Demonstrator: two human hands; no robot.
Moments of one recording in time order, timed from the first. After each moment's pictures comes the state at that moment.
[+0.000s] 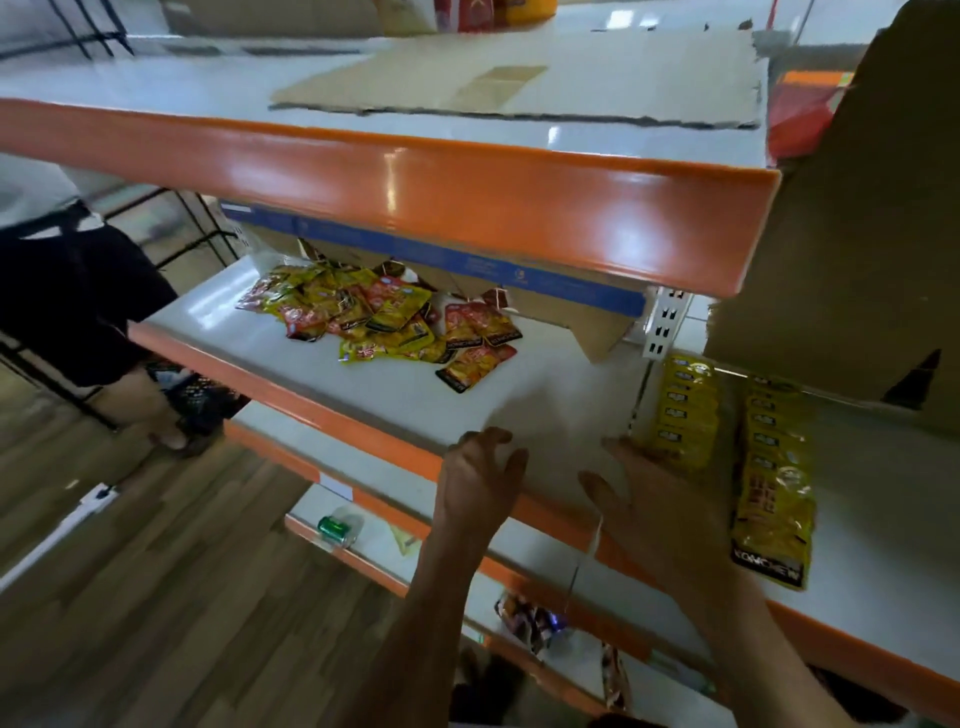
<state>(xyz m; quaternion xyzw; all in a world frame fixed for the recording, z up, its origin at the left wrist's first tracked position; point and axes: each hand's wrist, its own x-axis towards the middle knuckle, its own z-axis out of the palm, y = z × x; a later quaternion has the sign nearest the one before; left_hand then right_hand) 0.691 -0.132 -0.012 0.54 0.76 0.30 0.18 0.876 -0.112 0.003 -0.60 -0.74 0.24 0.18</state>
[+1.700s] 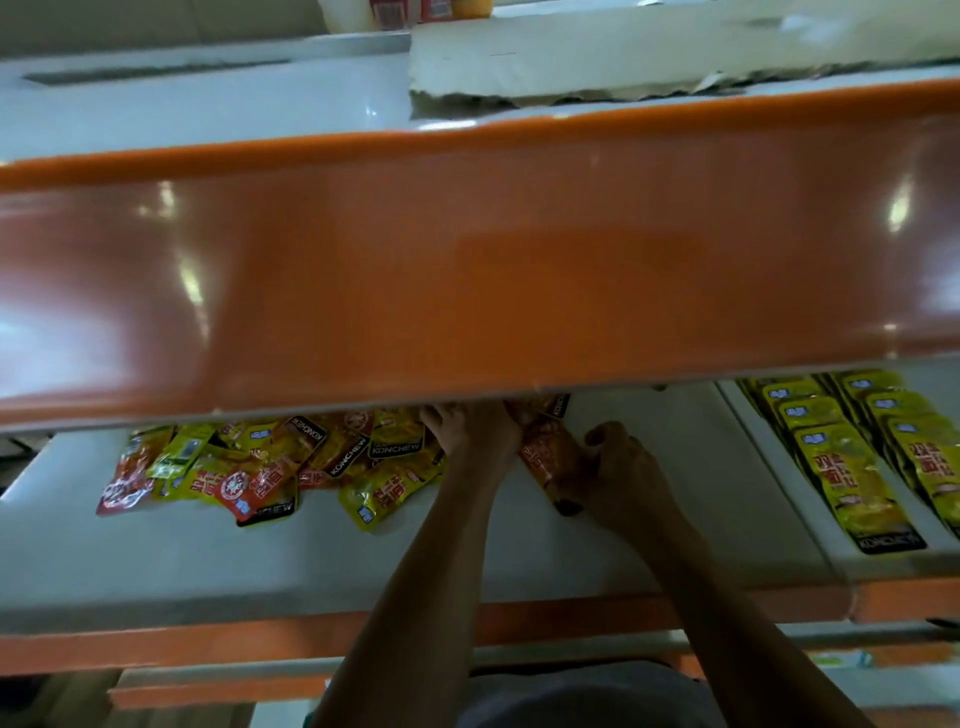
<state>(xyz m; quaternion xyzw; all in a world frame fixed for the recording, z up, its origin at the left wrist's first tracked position) 0.520 0.107 -0.038 0.66 0.73 0.09 0.16 0.658 0.008 -0.048 -0.77 -0.52 0.27 0.25</state>
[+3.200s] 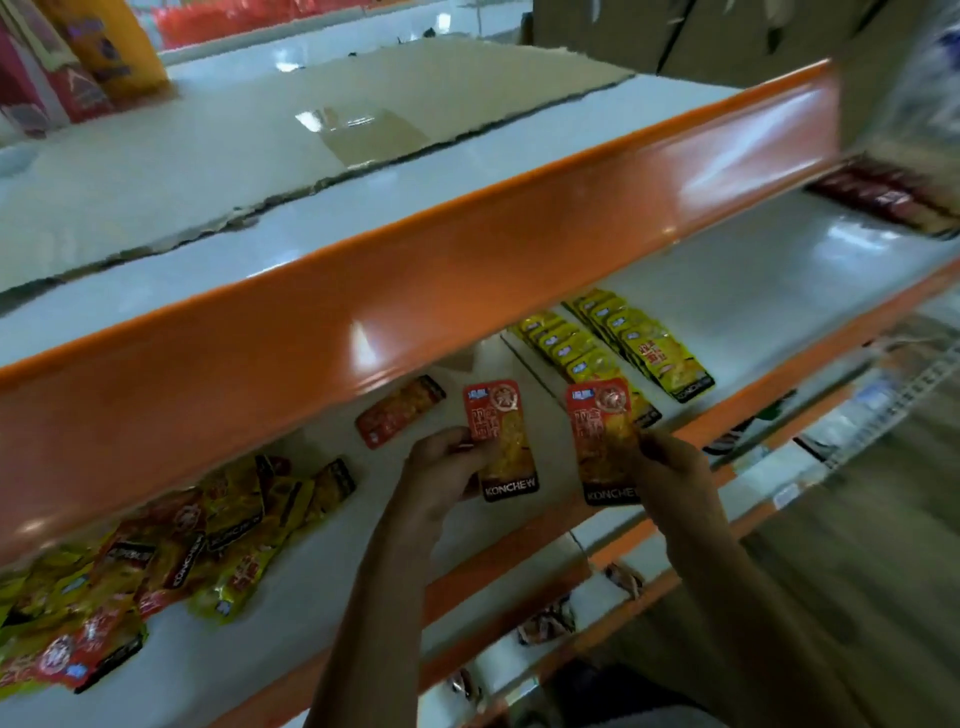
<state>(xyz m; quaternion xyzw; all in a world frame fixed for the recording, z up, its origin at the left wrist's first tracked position) 0.602 -0.006 0.004 0.57 0.47 0.18 0.65 0.753 -0.166 0.005 -0.71 -0.17 0.30 0.62</state>
